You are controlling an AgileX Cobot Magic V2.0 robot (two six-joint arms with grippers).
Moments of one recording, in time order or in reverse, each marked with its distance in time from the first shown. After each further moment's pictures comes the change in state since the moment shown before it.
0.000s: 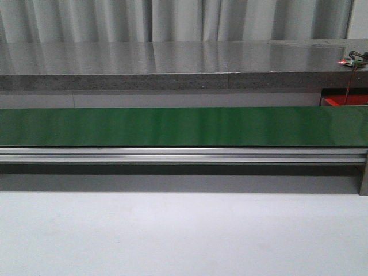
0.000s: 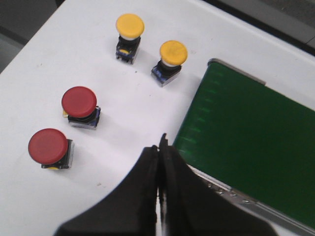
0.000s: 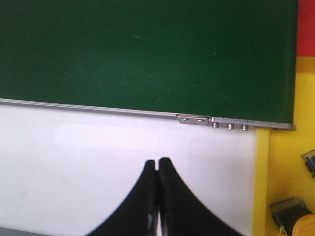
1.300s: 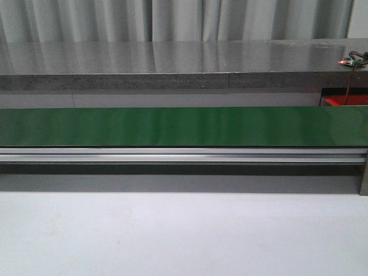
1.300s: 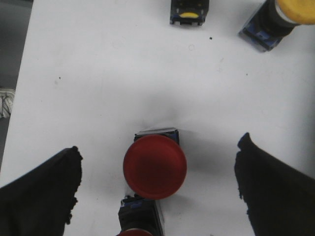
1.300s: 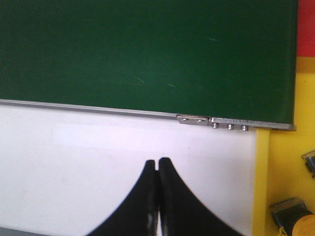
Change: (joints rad) left arm 0.006 0.625 -0.436 0.229 0.100 0.243; right arm 0.000 0.000 0.000 0.000 0.000 -0.002
